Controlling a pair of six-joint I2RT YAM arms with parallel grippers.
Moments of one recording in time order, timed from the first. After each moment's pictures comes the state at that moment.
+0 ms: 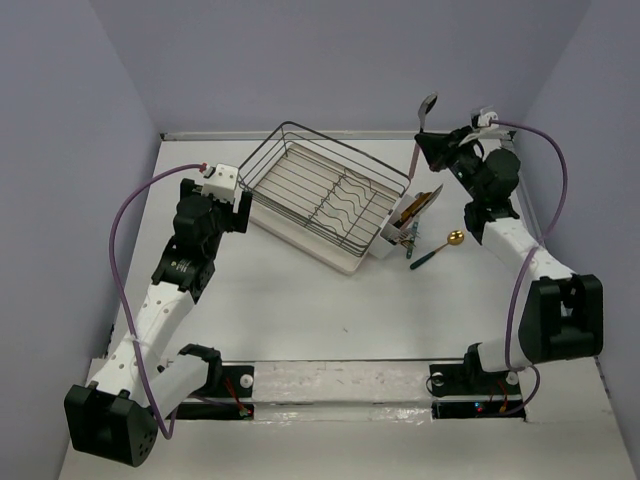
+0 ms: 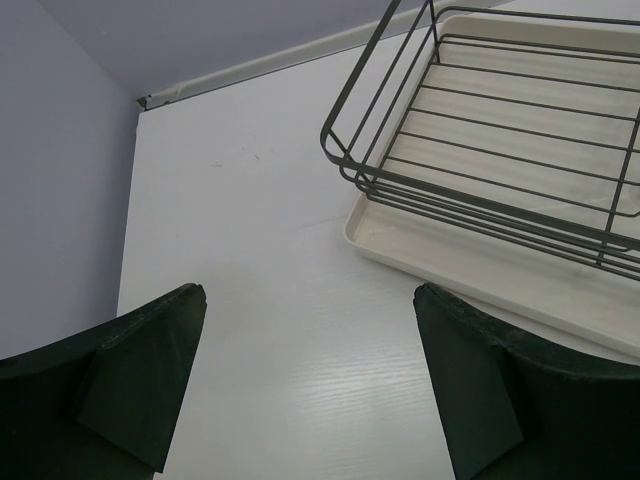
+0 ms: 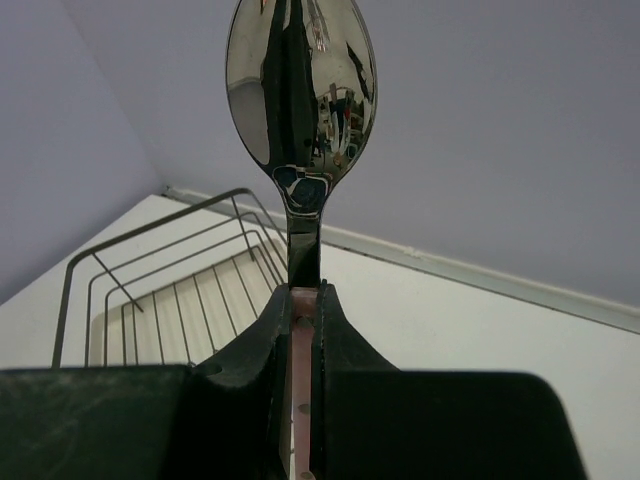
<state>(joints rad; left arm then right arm) -0.26 0.92 0.76 -0.08 -0.21 0.21 0.09 1.43 0.95 0.70 -0.43 0.28</state>
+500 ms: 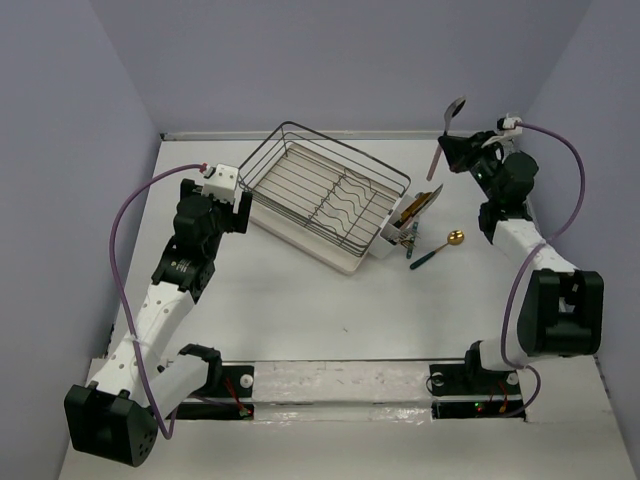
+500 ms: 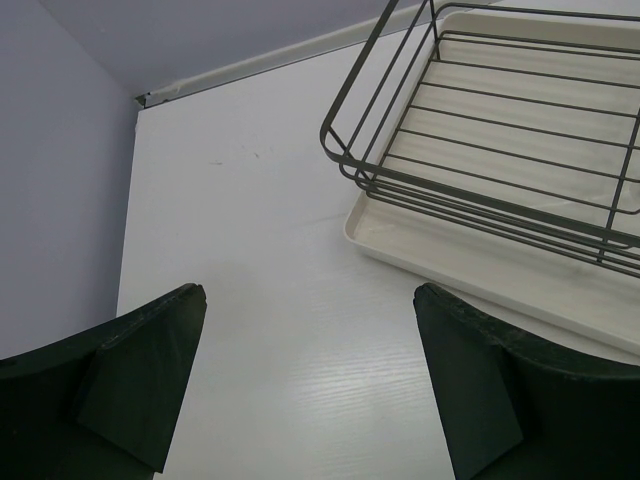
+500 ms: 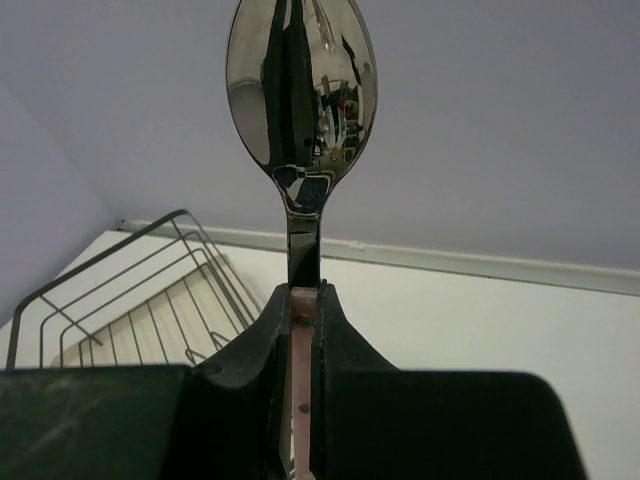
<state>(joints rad) -0.26 0.92 0.76 -0.08 -0.21 0.21 -0.04 1.44 0.97 0.70 -0.44 0.36</state>
